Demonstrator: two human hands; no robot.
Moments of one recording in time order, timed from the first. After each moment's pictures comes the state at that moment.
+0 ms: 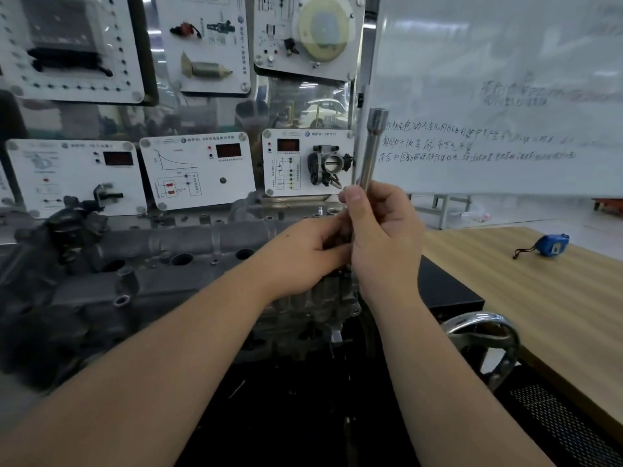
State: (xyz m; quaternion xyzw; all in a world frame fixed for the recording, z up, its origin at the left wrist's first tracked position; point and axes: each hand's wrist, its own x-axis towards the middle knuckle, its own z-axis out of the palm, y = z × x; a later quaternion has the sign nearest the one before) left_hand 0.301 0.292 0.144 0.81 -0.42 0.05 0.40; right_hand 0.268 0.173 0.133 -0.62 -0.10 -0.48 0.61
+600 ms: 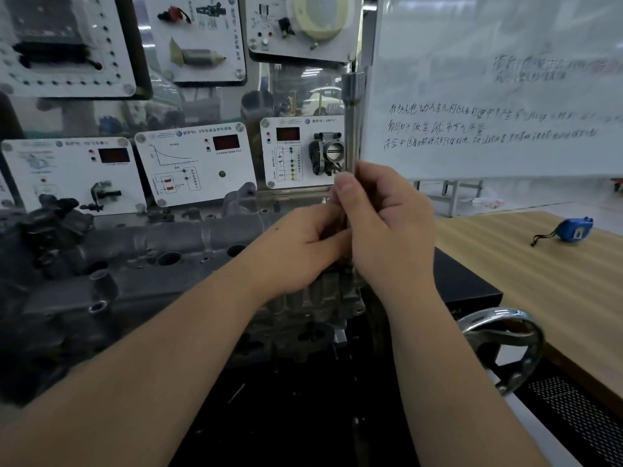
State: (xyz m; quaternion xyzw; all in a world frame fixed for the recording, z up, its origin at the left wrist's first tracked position) left_hand 0.303 0.291 0.143 0.81 -0.42 0.07 0.40; right_hand 0.263 0.162 0.137 -0.68 -0.16 -0.49 0.52
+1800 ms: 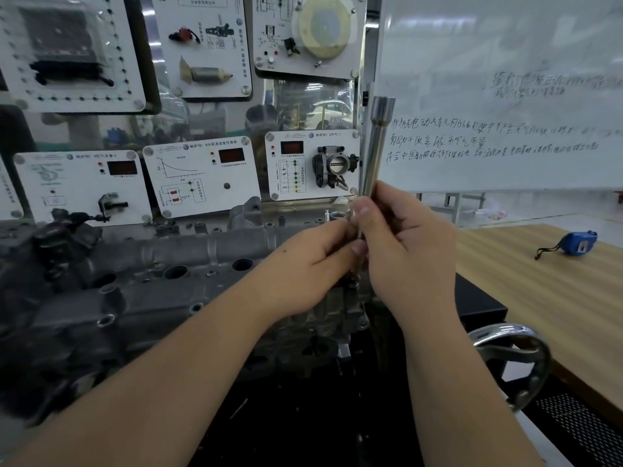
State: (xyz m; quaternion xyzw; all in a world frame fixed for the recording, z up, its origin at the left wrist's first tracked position) left_hand 0.301 0.291 0.139 0.81 -0.43 0.07 0.40; right_hand 0.255 0.153 0.130 -0.69 -0.14 -0.52 0.49
